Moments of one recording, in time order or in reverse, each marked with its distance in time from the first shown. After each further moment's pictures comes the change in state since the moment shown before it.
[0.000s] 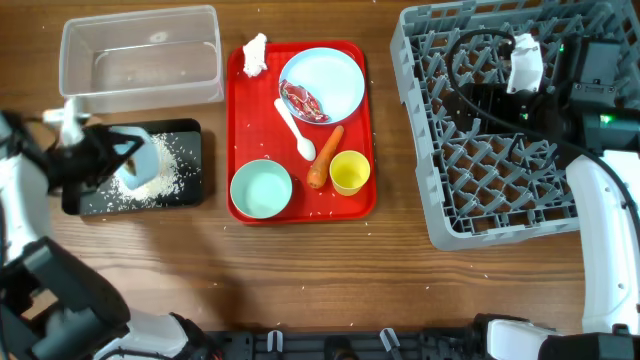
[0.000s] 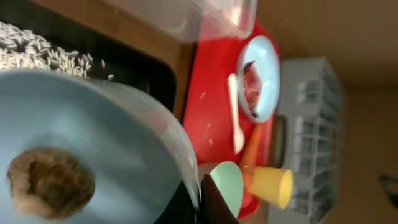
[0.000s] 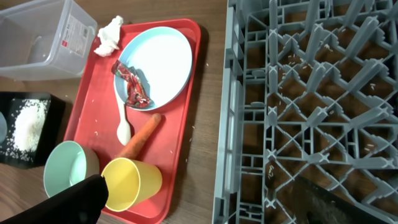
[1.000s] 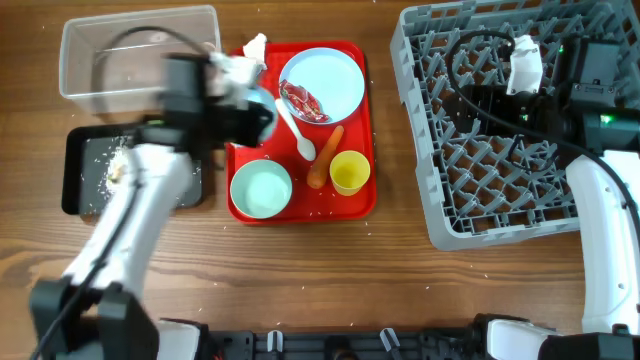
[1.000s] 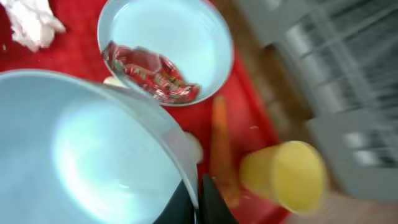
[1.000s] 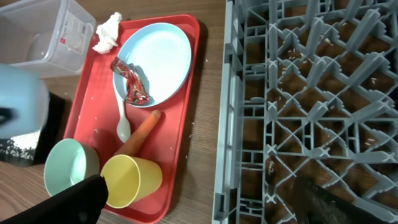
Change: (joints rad) left arm -0.853 -0.137 -0.030 0.336 -0.558 -0.121; right arm 0.000 0.000 0.000 -0.019 0.003 0.000
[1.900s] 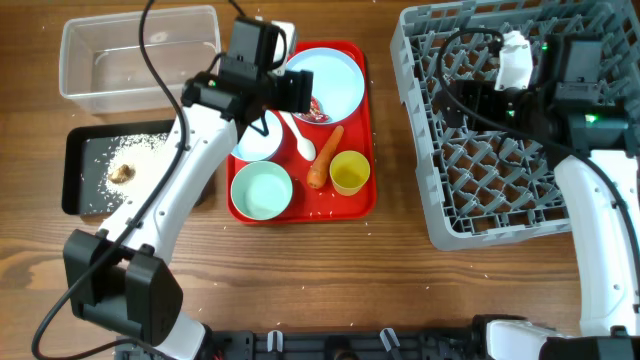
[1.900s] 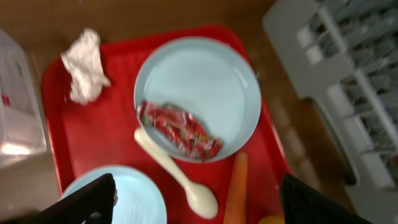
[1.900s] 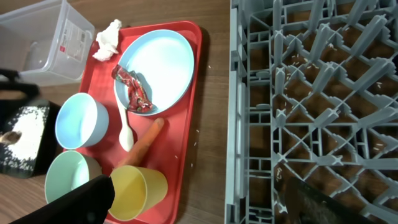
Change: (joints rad) left arm -0.154 0.175 0.320 -0.093 -0.308 -0.137; right arm 0.074 0.000 0.002 0.047 0.075 0.093
